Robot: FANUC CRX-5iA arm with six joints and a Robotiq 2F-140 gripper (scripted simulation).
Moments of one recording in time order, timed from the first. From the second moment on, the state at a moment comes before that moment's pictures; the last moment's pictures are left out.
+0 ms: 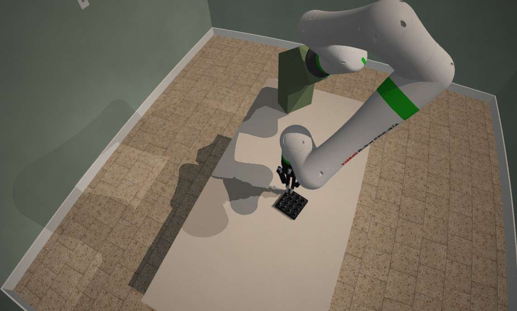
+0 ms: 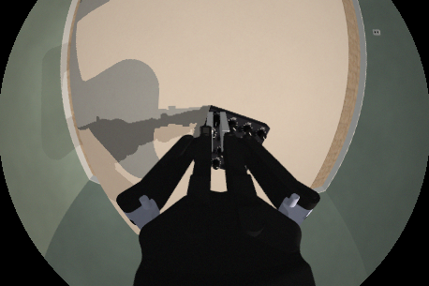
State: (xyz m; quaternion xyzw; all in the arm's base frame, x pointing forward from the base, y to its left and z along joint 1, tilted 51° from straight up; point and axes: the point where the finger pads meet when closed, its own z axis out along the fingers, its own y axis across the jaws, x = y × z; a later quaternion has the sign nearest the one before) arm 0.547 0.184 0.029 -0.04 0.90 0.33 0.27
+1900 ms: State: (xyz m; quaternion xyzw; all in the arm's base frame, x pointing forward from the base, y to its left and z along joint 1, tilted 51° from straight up) arm 0.547 0.184 0.029 -0.40 0.81 0.20 0.38
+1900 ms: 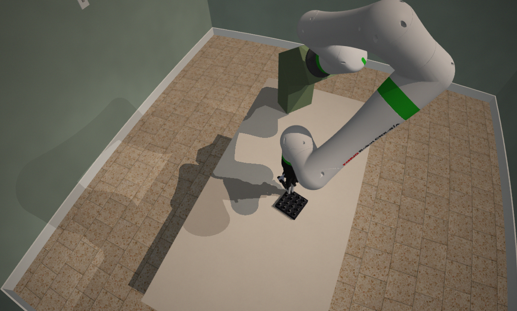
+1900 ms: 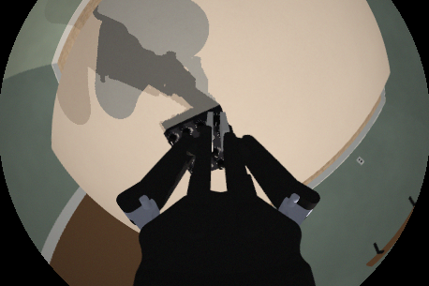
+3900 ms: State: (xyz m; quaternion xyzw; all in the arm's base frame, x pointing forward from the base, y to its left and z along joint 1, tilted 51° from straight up) arm 0.544 0.180 0.033 -0.46 0.78 0.17 0.40
